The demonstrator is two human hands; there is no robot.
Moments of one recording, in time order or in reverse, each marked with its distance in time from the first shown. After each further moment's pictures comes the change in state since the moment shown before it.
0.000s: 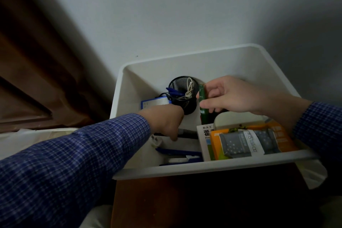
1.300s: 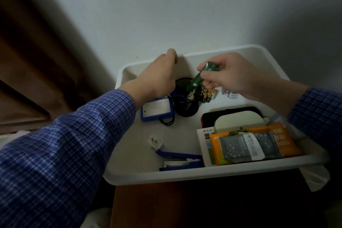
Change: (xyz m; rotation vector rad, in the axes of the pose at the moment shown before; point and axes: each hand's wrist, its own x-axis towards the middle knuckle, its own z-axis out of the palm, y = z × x) left_hand 0.000 -0.031 -0.071 -0.291 0.652 -0.046; right_hand 0.019 -0.029 -0.015 0.113 0.385 -0.066
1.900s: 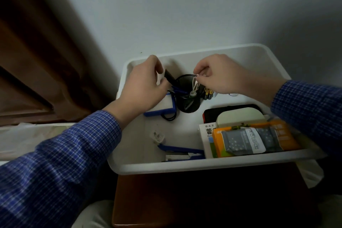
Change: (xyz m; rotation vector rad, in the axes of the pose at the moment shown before) left_hand -0.061 -0.017 0.003 -0.173 0.337 -0.084; right_hand 0.017 -0.005 0.023 -0.600 -0.043 -0.138
